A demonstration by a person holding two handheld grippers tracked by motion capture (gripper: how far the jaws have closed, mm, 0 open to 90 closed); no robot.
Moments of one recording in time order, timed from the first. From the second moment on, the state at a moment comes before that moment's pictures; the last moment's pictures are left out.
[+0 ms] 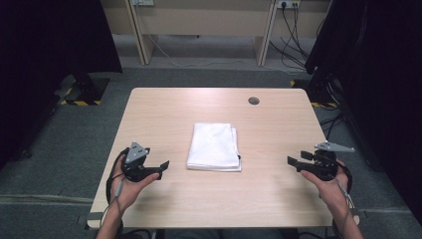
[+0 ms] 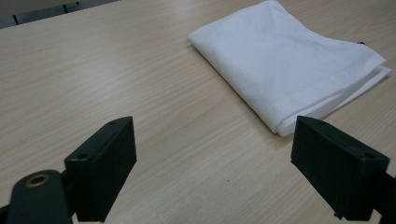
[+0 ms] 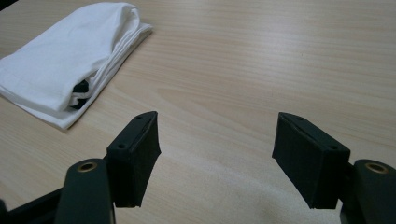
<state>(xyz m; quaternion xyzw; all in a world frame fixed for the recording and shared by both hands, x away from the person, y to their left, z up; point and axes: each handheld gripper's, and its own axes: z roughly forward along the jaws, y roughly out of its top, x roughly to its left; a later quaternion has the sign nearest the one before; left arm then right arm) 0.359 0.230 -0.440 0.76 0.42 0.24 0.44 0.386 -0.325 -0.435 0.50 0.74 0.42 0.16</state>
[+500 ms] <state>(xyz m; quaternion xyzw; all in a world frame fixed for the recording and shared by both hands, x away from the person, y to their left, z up) 0.356 0.237 -0.439 0.75 0.42 0.25 0.44 0.379 -0.338 -0.439 0.52 0.72 0.42 0.17</state>
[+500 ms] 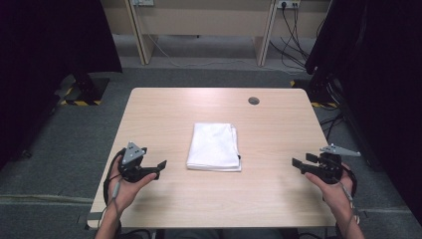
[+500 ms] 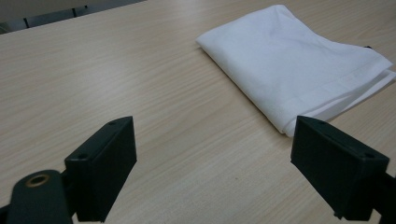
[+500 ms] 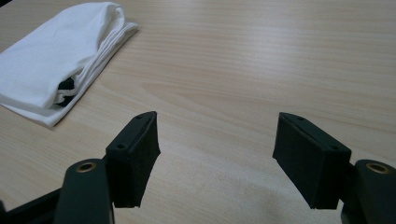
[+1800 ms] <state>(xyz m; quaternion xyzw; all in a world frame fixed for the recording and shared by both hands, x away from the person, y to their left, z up) 0.348 0.268 -0.449 0.72 0.46 0.27 0.44 0.368 -0.372 -0.453 0.56 0.69 0.42 0.20</state>
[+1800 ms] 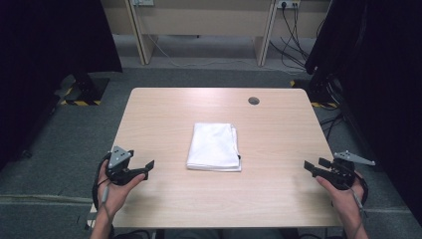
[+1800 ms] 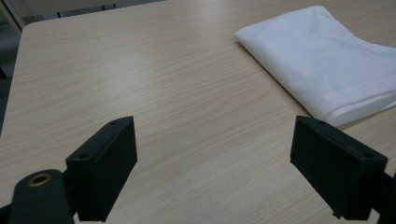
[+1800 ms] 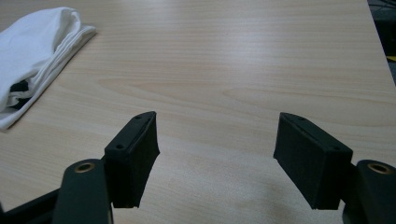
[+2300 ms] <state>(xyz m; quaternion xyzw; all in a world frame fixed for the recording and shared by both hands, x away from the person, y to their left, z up) 0.350 0.278 -0.458 0.71 0.47 0.27 0.44 0.367 -0.376 -0.459 0.56 0.68 0.41 0.21</state>
